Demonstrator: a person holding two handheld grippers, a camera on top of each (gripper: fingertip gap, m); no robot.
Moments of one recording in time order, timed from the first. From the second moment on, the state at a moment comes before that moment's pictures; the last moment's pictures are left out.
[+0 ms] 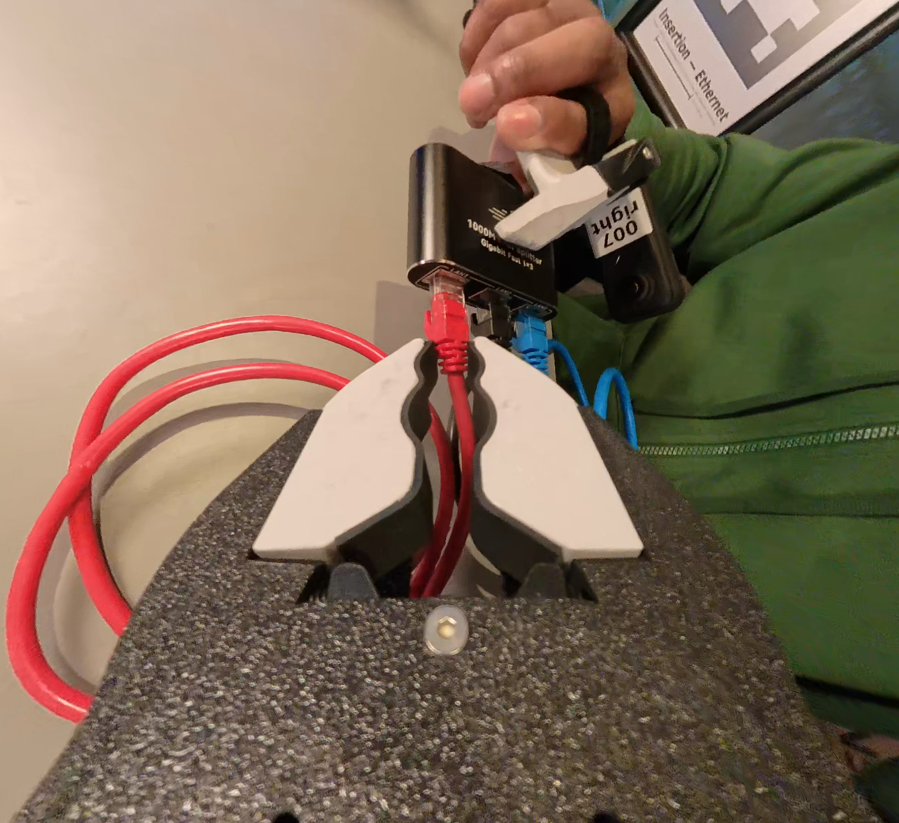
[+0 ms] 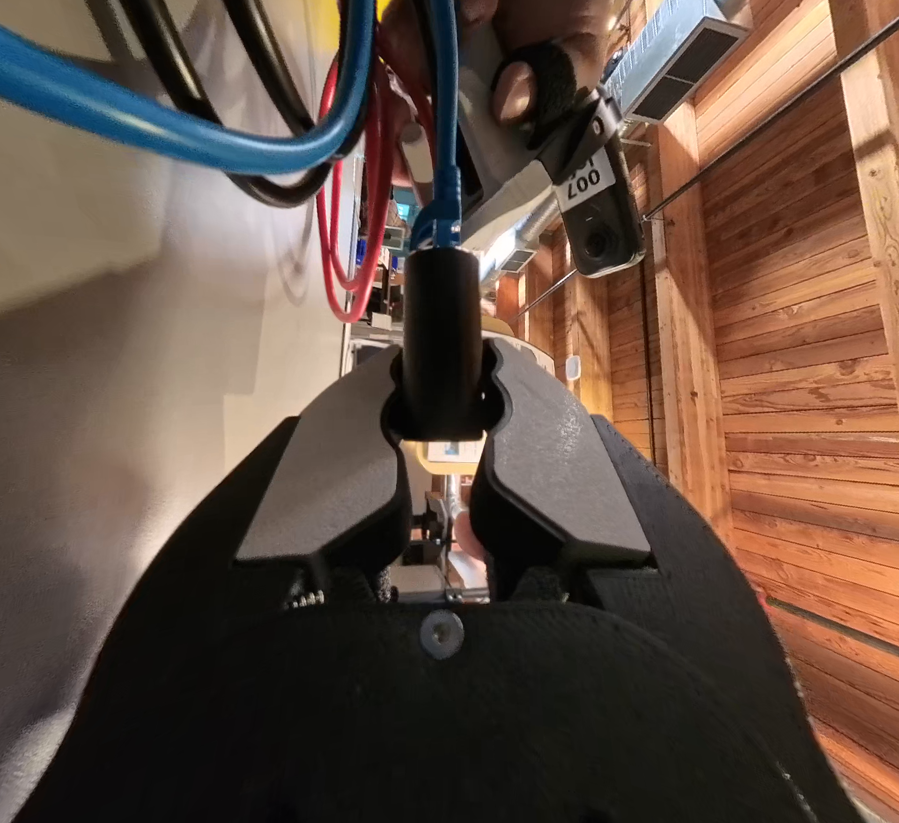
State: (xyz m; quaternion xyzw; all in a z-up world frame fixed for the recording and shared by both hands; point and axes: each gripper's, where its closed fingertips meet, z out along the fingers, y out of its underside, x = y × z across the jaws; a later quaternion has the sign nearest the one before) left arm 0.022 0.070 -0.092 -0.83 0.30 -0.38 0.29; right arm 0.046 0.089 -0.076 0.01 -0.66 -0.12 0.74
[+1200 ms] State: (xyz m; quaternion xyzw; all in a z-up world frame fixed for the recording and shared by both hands) left arm 0.030 0.073 -0.096 -0.80 0.35 -0.38 0.31; right arm 0.042 0.089 -0.076 -0.02 -0.67 -0.07 0.74
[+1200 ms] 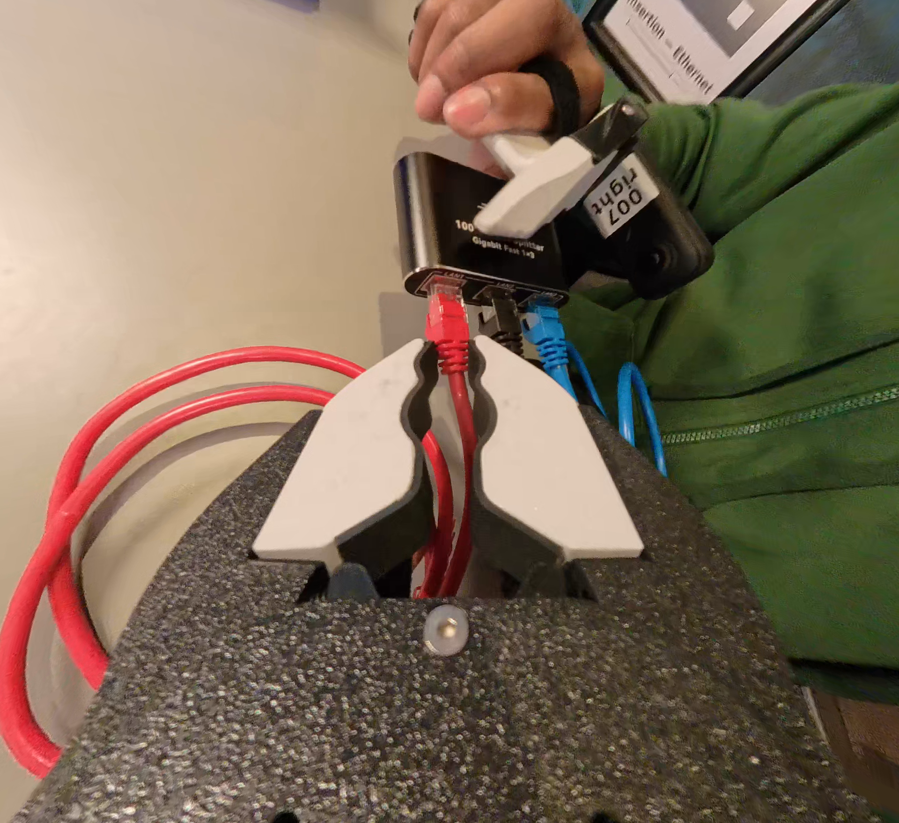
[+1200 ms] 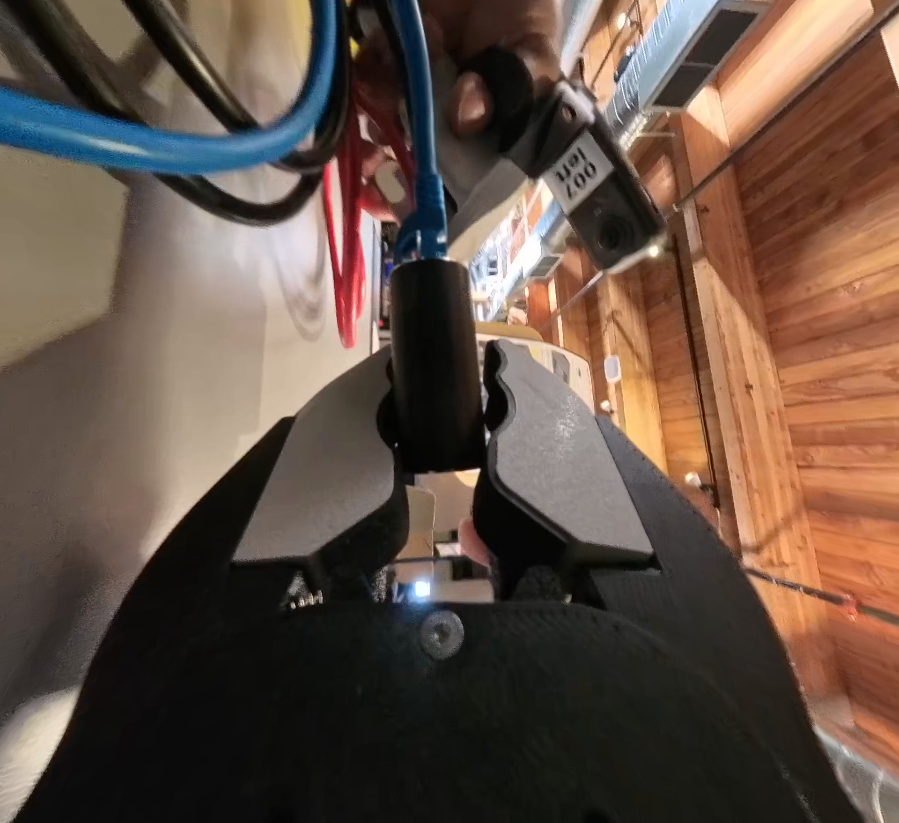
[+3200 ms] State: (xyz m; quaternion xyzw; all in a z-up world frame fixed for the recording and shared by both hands) left arm 0.009 0.108 -0.061 -0.73 0.23 -0.31 0.57; right arm 0.032 0.151 -0.052 -0.17 -0.59 -0.22 0.76
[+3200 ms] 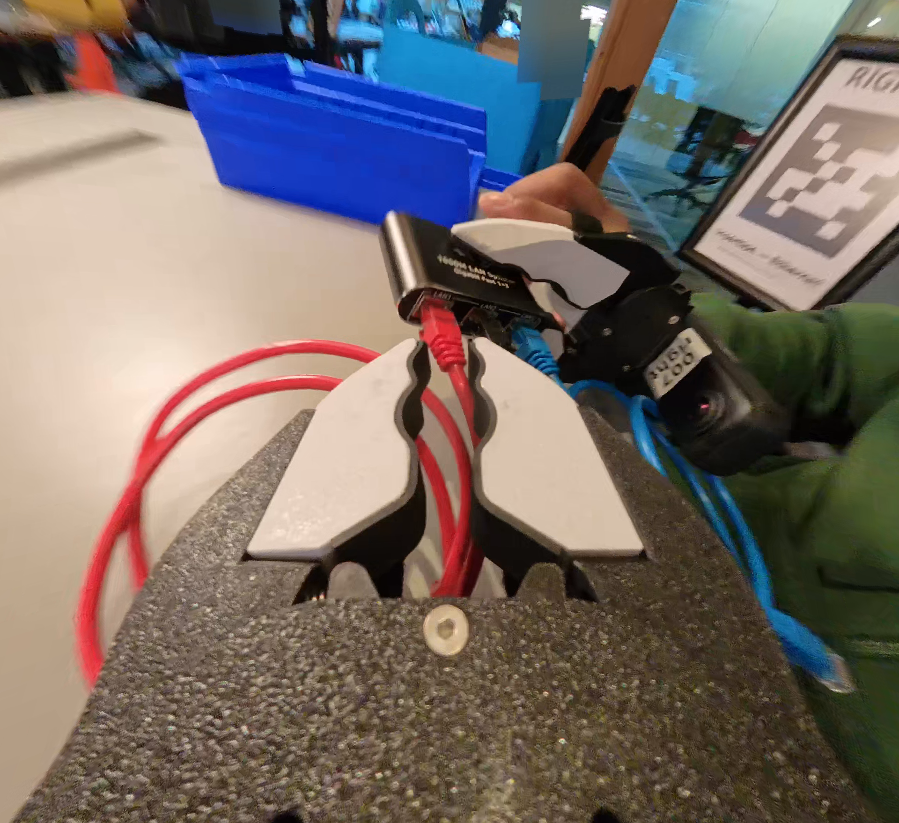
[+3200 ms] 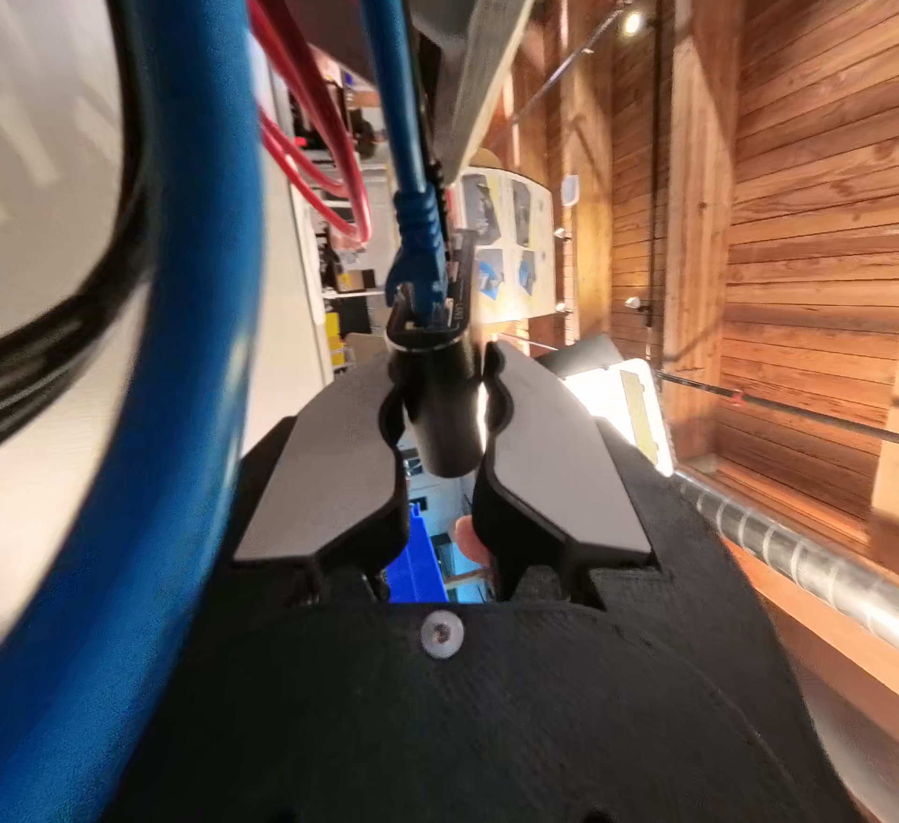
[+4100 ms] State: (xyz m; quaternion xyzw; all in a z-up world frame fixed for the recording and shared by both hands) left arm -0.124 0.123 -0.127 -0.85 0.18 0.19 0.46; right arm 0.202 0.358 0.128 -0.50 -0.36 -0.27 0.74
